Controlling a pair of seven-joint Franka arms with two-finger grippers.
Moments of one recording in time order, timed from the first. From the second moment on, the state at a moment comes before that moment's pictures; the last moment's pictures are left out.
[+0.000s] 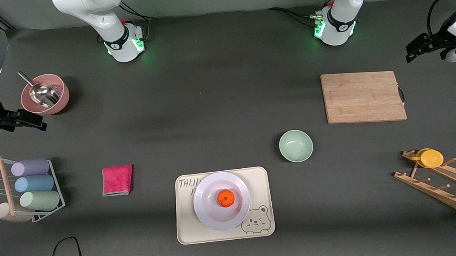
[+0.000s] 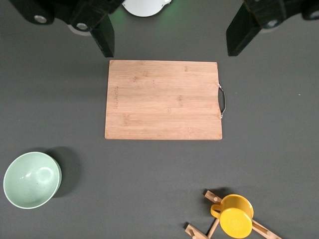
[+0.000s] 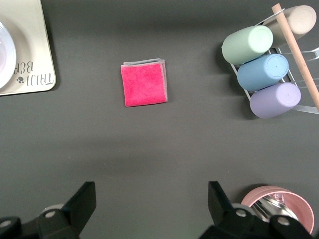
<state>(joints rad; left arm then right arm) -0.03 -0.33 0.08 -2.00 0.05 1.63 0.04 0.04 0.09 -0.11 -1.54 0.00 1.59 0.01</state>
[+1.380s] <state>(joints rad) -0.03 -0.34 0.07 -1.98 0.05 1.62 0.04 0.05 0.08 -0.12 -1.54 0.00 1.54 0.00</state>
